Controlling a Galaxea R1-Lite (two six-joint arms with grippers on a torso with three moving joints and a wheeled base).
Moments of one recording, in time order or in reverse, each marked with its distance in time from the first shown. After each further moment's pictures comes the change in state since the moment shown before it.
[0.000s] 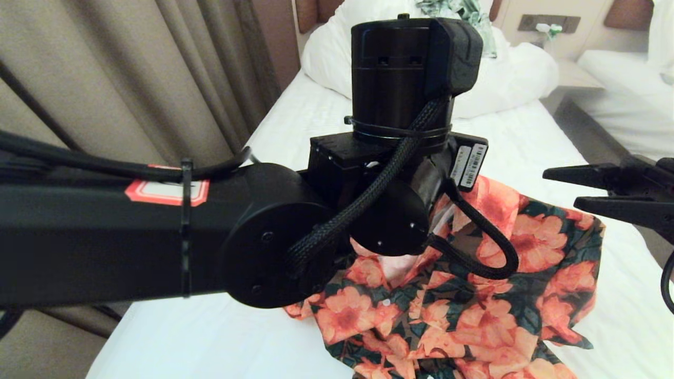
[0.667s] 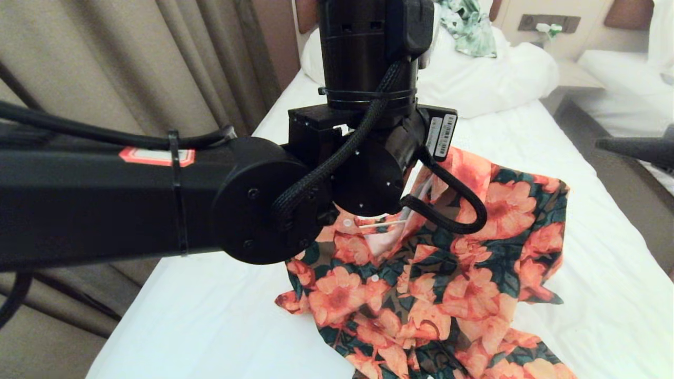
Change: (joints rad) left arm 0.071 0.003 -0.061 0.007 0.007 0.022; right arm -0.184 0.018 -0.130 -0.002 -0.007 0.160
